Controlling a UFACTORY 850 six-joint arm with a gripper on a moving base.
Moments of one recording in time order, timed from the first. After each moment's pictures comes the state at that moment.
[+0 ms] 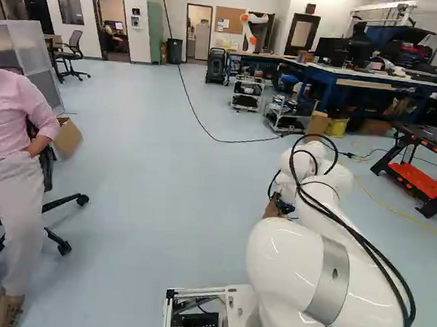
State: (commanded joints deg) arm -32.4 -97.2 -116.5 1.5 0.6 0.0
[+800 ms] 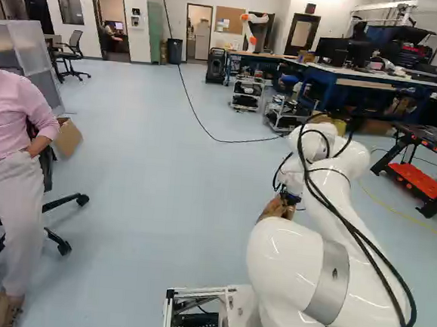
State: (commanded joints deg) arm -33.0 -81.5 -98.8 1.5 6.5 0.0
